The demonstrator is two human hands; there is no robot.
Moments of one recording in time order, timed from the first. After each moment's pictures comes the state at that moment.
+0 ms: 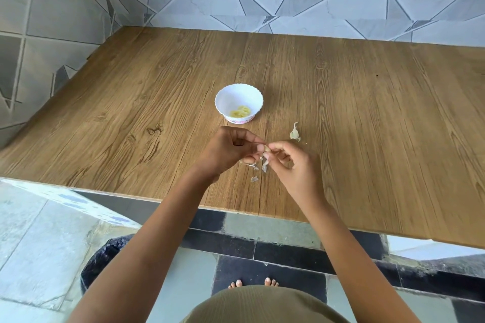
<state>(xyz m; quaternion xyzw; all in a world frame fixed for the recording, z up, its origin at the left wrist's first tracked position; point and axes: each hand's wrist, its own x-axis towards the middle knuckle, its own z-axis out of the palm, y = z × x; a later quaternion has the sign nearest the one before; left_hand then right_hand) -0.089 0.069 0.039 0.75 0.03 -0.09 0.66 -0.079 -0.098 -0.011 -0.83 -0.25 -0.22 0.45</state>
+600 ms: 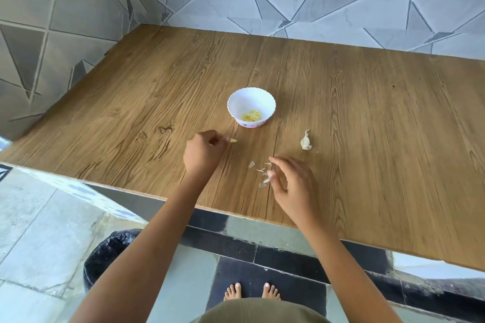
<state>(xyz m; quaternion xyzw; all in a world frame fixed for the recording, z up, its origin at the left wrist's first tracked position) -0.082 0.110 0.002 0.88 0.27 0.12 0.38 -0.090 -0.088 -0.040 -0.89 -0.23 -0.16 0.35</state>
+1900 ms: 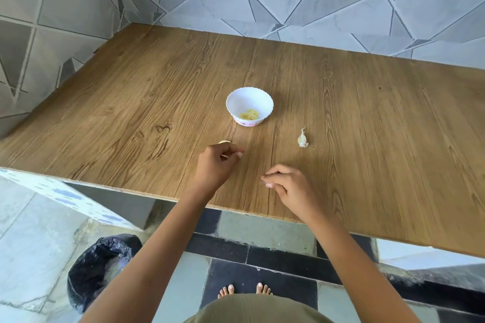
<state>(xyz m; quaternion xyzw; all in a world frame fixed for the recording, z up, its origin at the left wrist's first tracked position) -0.112 0.096 -0.001 0.84 0.14 0.08 0.52 -0.094 -0.092 -0.026 -0.89 -0.35 -0.04 0.29</state>
